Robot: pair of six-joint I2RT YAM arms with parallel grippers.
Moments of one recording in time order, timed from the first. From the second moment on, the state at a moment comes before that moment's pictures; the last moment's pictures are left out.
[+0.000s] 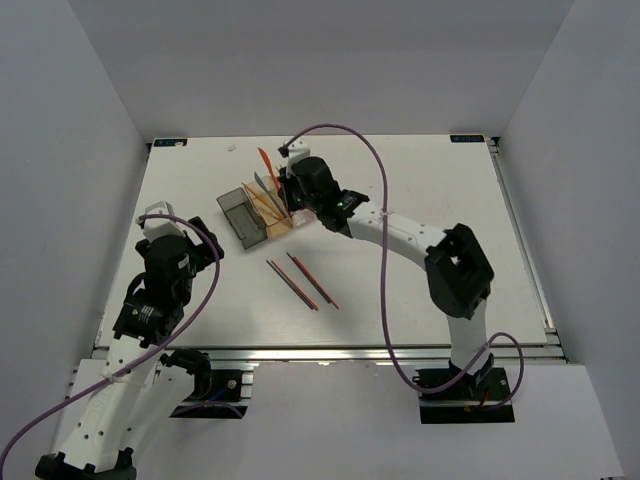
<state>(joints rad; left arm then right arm) -0.31 0.62 0.77 -0.55 -0.46 -0.45 0.86 1.95 1.60 -0.03 0.11 0.20</state>
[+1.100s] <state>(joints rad) -0.31 0.60 0.77 -0.55 -0.45 -0.45 0.84 2.36 1.98 -0.08 0.07 0.13</state>
